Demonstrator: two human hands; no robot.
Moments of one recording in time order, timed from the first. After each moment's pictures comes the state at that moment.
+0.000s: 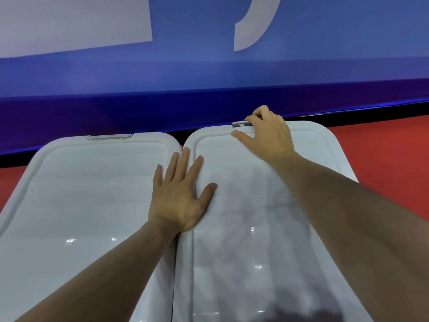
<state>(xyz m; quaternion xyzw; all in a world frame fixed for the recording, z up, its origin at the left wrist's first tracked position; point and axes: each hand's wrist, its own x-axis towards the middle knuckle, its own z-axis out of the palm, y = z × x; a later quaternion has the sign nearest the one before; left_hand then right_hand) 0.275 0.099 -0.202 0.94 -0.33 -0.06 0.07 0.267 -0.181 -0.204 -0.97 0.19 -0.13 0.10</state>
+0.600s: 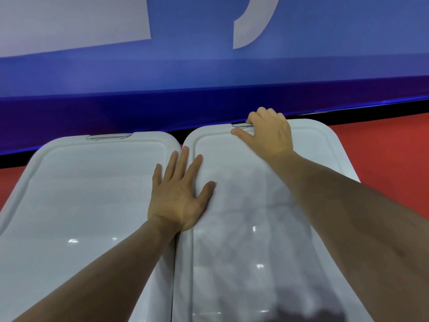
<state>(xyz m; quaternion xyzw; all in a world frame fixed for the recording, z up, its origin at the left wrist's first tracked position) 0.275 0.099 -0.204 0.94 -0.32 -0.05 0.08 0.269 -0.176 -0.203 -0.97 0.19 -0.15 0.05</state>
